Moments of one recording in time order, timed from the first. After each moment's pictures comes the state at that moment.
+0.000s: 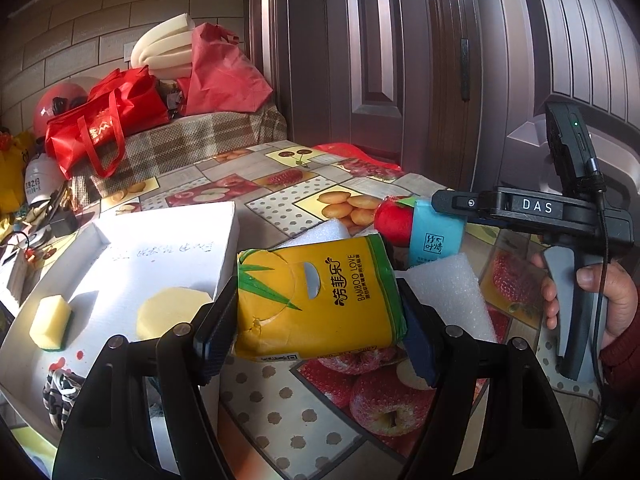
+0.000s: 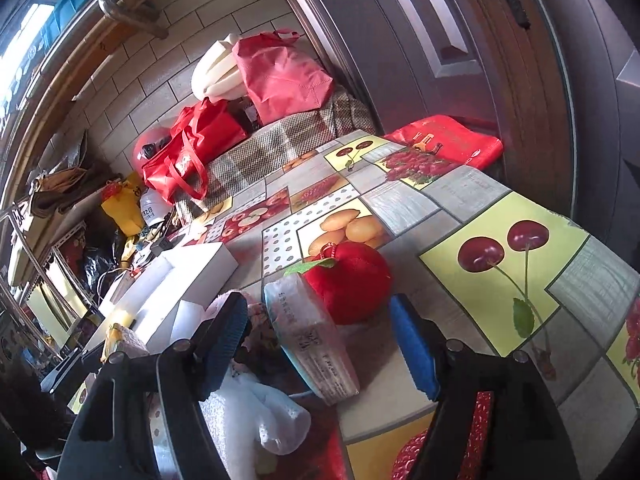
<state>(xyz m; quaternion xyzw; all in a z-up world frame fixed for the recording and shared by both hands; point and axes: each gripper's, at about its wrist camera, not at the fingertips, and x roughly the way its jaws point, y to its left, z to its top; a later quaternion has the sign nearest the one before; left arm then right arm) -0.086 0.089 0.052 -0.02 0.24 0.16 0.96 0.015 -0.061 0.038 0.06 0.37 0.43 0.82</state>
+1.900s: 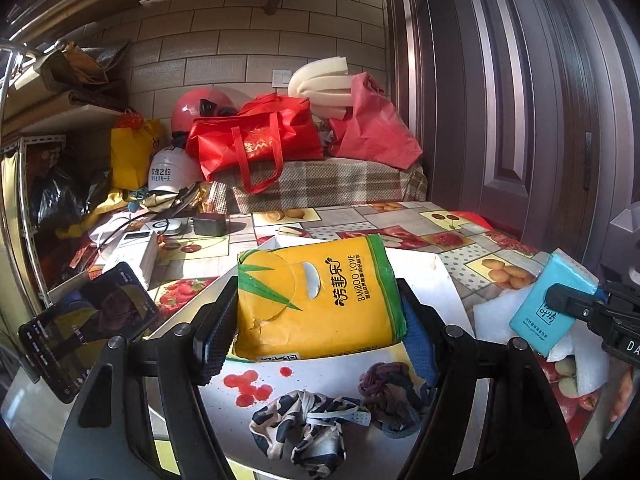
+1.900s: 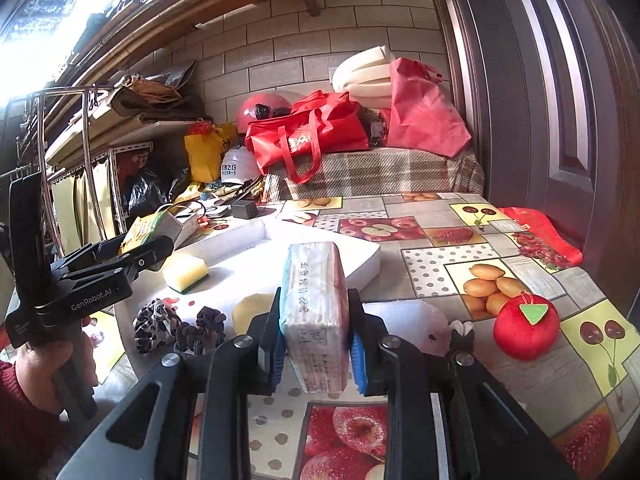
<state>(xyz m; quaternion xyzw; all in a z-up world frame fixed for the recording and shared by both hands) -0.201 0.206 0.060 -0.07 0.12 0.36 0.92 -0.117 0.038 0.062 -0.07 0.22 0.54 0.81</state>
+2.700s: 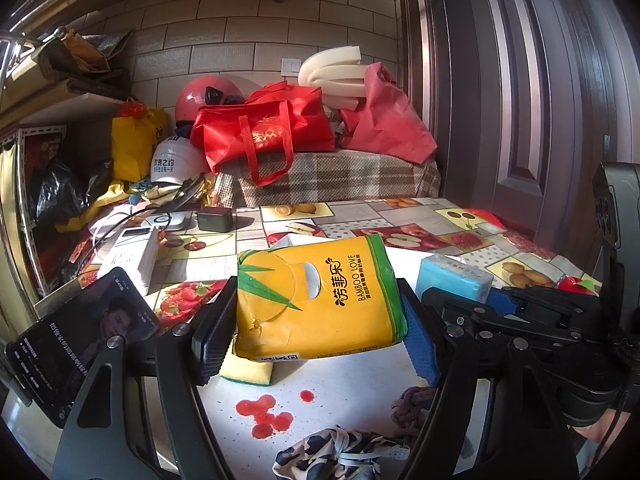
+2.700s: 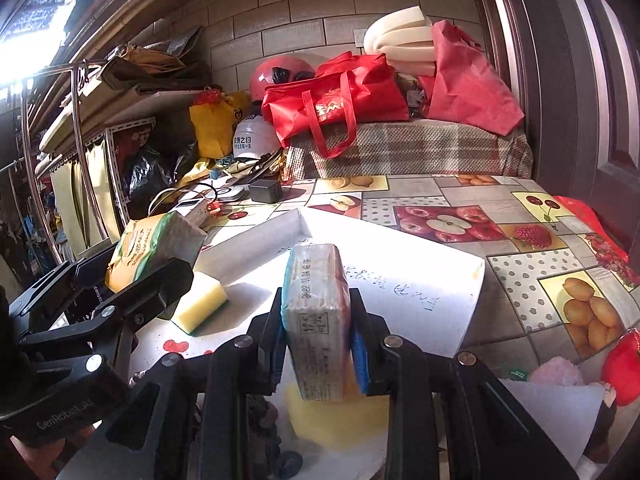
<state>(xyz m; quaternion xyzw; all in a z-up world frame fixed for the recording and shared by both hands) -0.187 0.240 0.059 -0.08 0.14 0.36 0.92 -0.128 0.166 0.045 -0.10 0.27 0.55 0.78</state>
